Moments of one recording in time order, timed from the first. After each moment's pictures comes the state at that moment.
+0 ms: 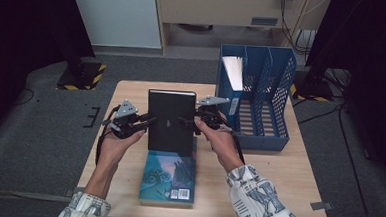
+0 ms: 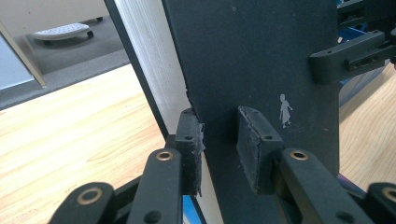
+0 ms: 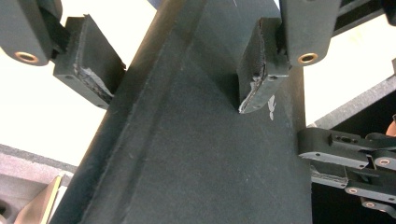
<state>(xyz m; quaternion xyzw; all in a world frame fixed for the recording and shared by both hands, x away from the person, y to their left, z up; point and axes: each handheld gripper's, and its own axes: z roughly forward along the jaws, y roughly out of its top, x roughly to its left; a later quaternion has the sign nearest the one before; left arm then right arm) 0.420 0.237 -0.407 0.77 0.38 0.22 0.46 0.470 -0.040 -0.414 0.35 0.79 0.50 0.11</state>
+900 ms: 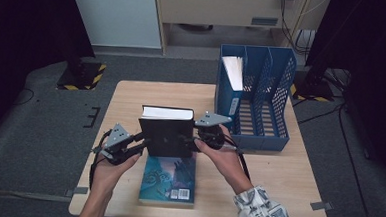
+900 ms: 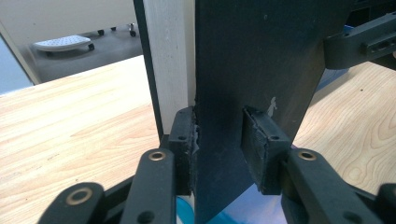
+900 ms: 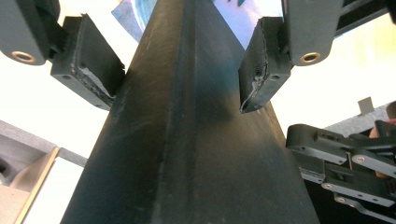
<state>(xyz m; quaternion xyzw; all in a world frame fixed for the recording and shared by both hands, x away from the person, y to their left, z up) 0.350 0.239 -0.424 0.75 0.37 0.23 0.49 0.406 -0.046 -0.405 0.28 0.80 0.51 0.15</state>
